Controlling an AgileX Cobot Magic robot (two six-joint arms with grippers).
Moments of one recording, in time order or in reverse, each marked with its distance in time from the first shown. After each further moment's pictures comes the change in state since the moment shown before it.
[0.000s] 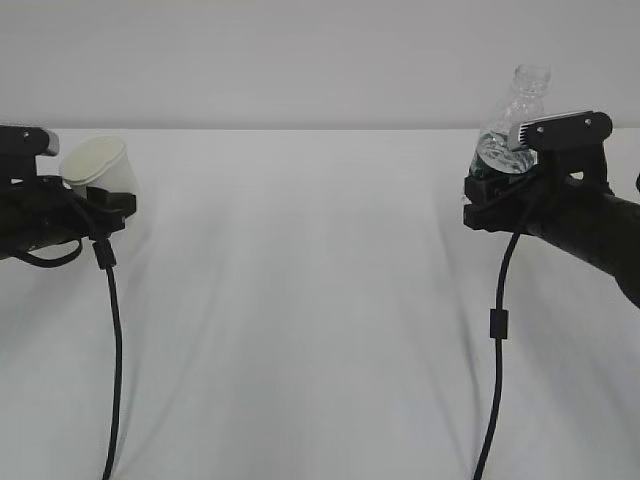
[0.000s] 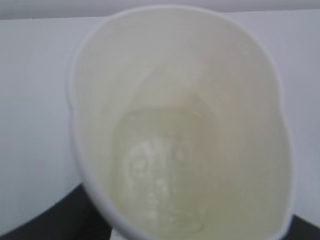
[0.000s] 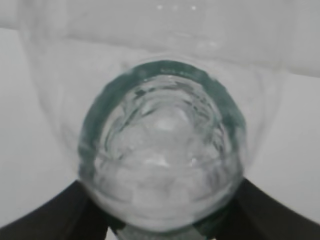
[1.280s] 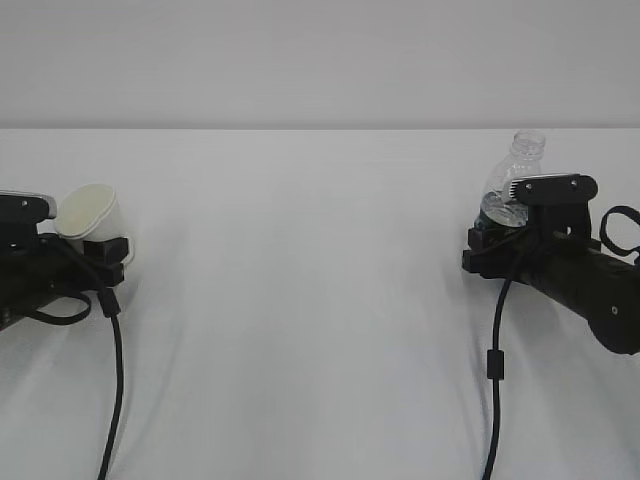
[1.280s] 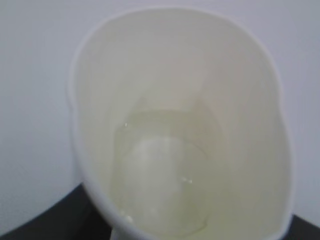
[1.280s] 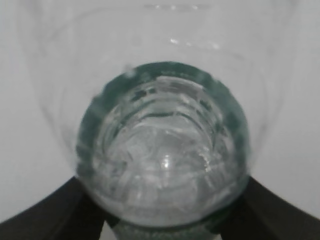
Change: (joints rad) left arm 0.000 0.185 0.121 -0.219 -0.332 0.222; right arm 0.000 0.192 0.004 0.131 -0.080 -0.018
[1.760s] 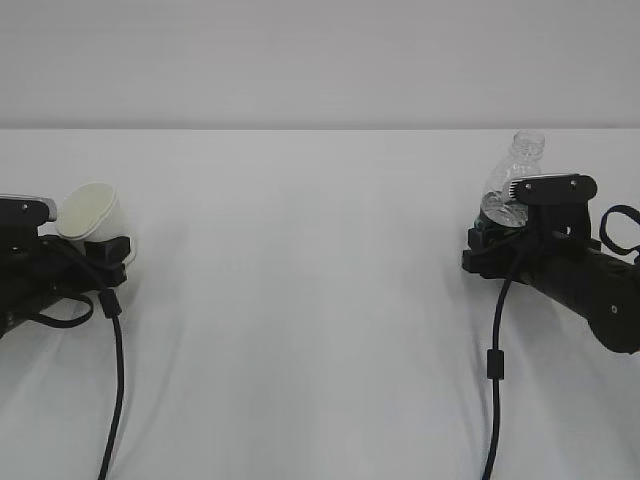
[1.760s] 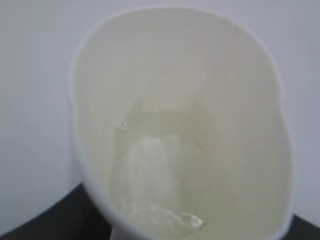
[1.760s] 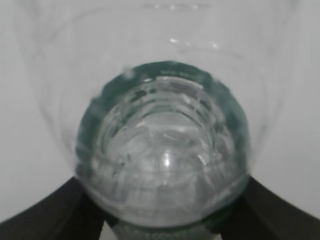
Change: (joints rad) left arm 0.000 0.032 -0.004 0.007 -0.043 -0.008; right arm 0.000 0.000 0.000 0.002 0.007 -0.001
